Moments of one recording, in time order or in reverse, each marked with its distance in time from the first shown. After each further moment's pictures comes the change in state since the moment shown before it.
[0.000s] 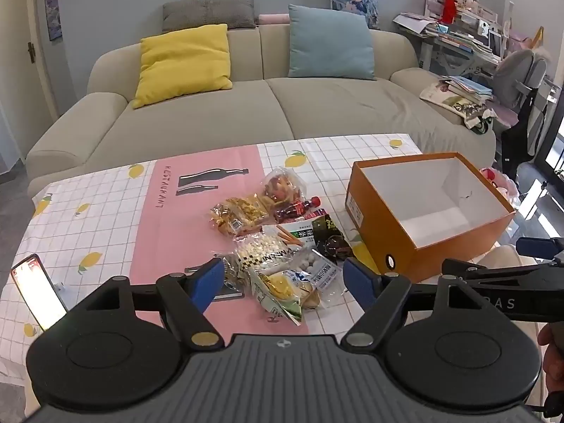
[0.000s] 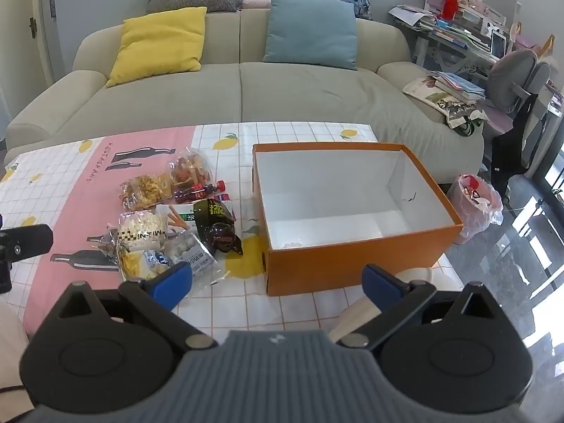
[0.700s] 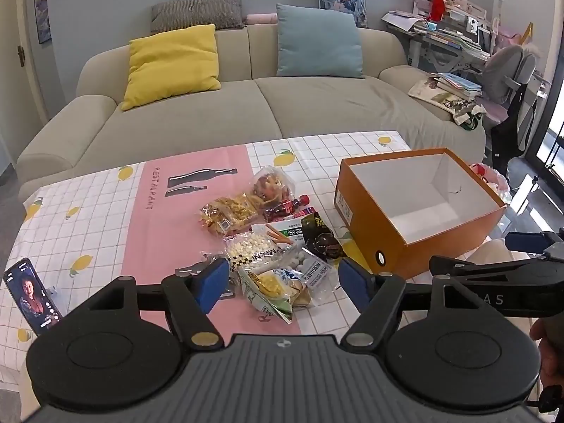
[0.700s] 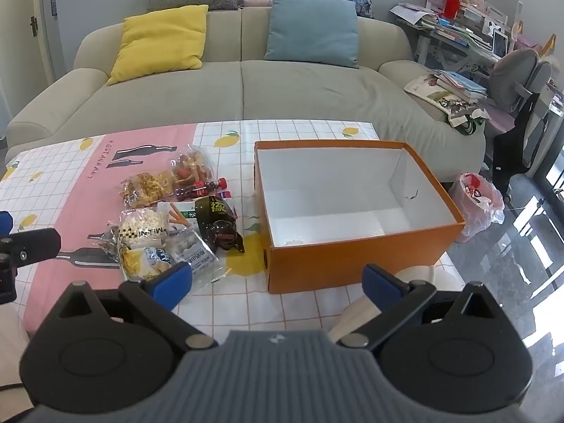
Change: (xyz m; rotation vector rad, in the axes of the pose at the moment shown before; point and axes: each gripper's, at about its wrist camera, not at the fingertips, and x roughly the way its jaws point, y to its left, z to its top) left arm -0.001 -0.004 0.000 0.015 0.014 -0.031; right arm 0.004 -0.001 -0.001 0.001 0.010 0.008
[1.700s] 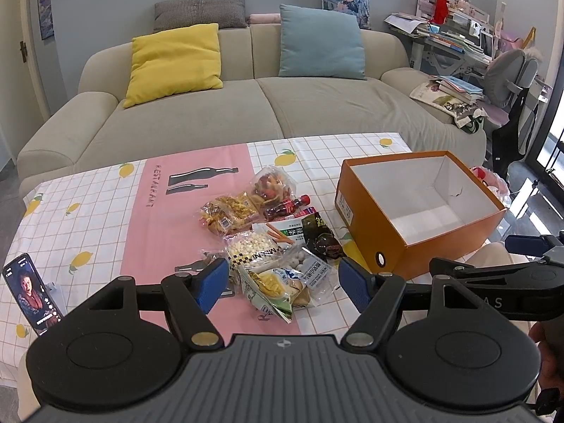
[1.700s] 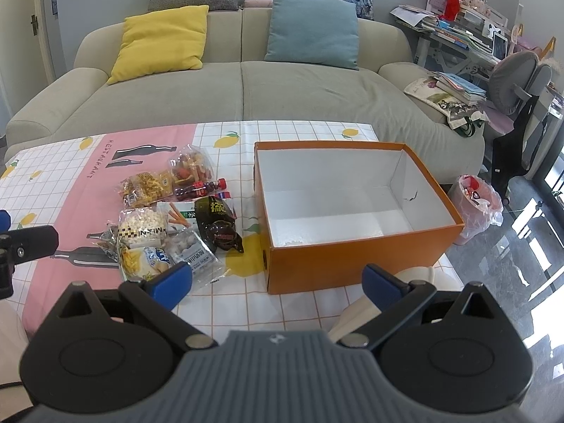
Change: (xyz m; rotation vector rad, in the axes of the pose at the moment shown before) left arm -0.001 0.002 0.001 -0.004 -0.001 0.000; right arm -0.003 0.003 -0.001 -0.010 -0.005 -0.005
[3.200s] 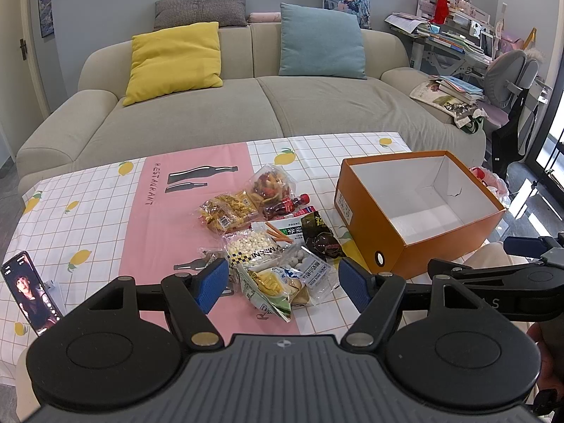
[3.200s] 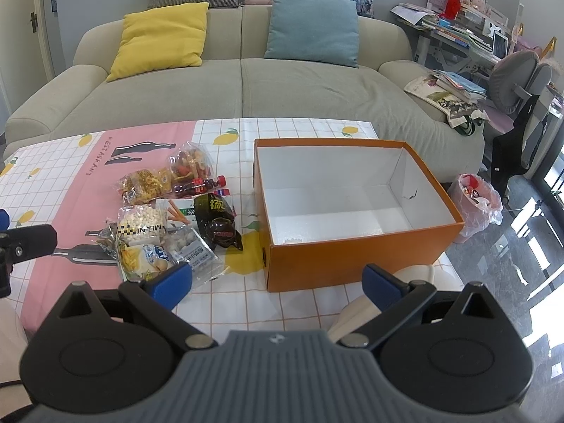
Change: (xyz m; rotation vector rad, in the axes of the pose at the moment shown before) left arm 0.000 0.001 -0.001 -0.006 0.000 -0.002; right arm 0.000 0.000 0.000 -0.001 0.010 -0.005
